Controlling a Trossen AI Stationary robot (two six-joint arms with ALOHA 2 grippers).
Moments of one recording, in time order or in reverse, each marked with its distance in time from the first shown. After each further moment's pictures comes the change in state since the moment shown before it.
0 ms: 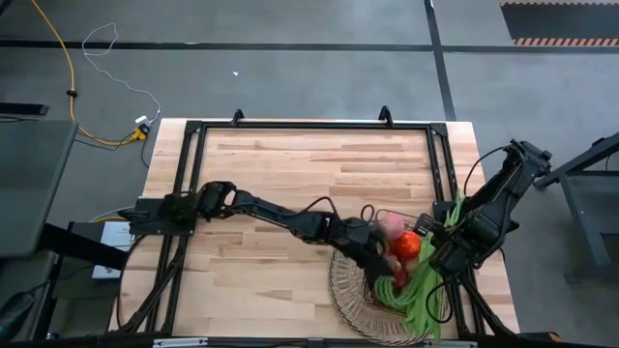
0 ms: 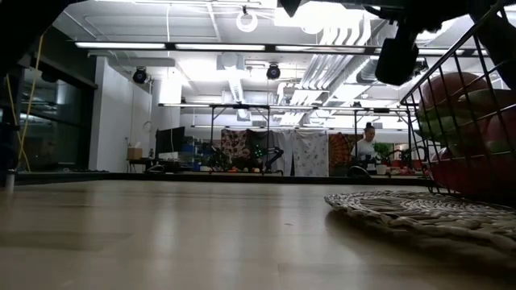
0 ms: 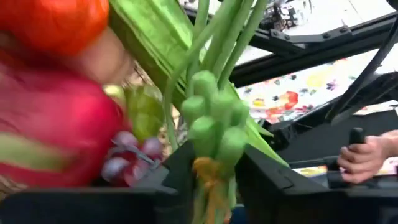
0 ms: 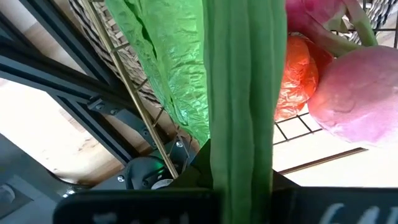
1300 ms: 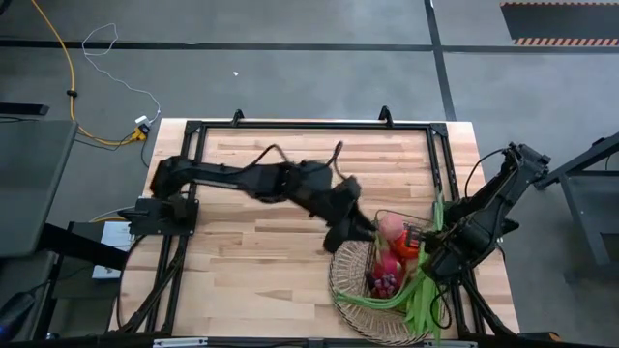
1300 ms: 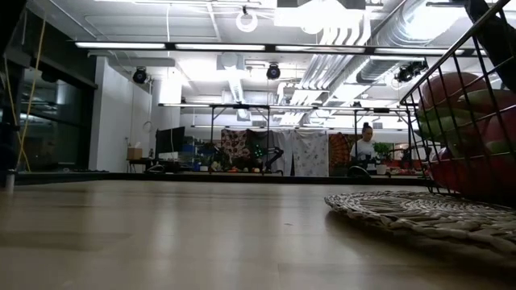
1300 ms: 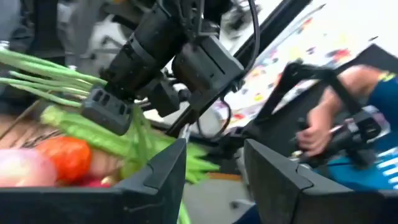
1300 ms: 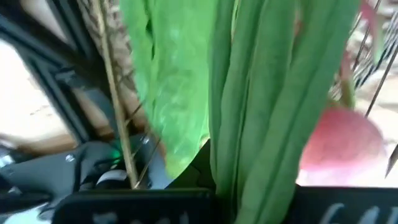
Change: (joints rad) left arm 0.092 -0.413 0.001 -0.299 0.074 0.485; right arm -0.021 0.053 -0.001 0.046 0.040 -0.340
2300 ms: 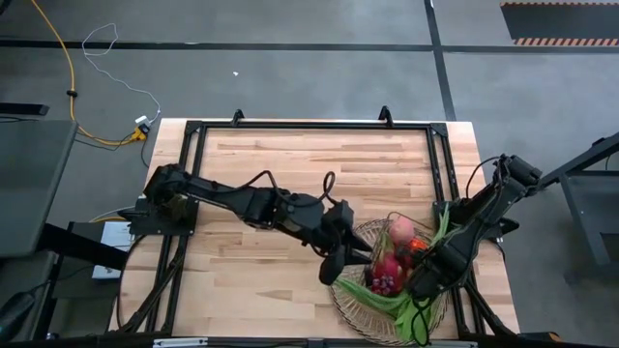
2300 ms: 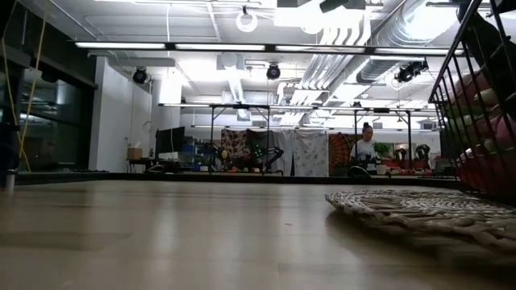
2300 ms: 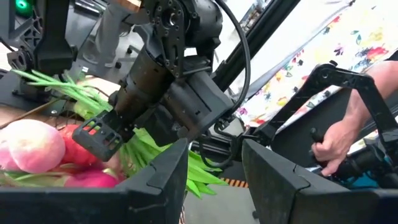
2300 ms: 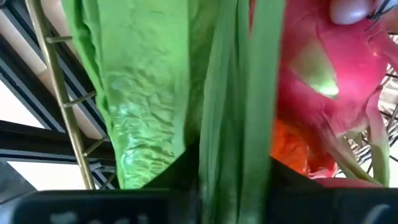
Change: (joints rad) left arm -0.167 -0.023 -0.001 -0.045 -0.293 0.017; right arm -0.008 0.189 0.000 0.177 -0.154 0.197
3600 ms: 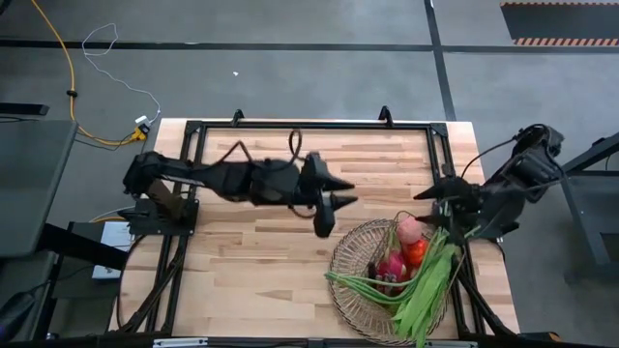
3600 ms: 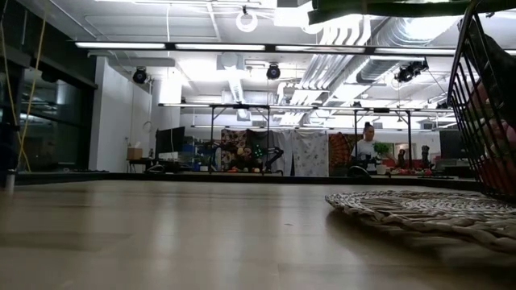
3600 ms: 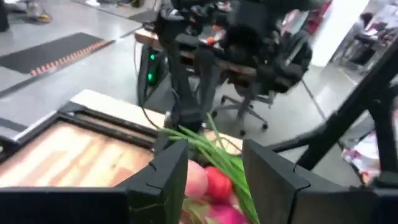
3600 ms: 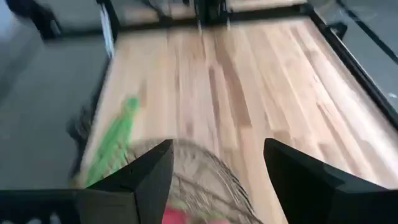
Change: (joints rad) left arm 0.100 -0.189 -0.114 -0.048 -0.333 0.225; right arm -0.024 -0.618 0.068 0.187 0.674 0.912
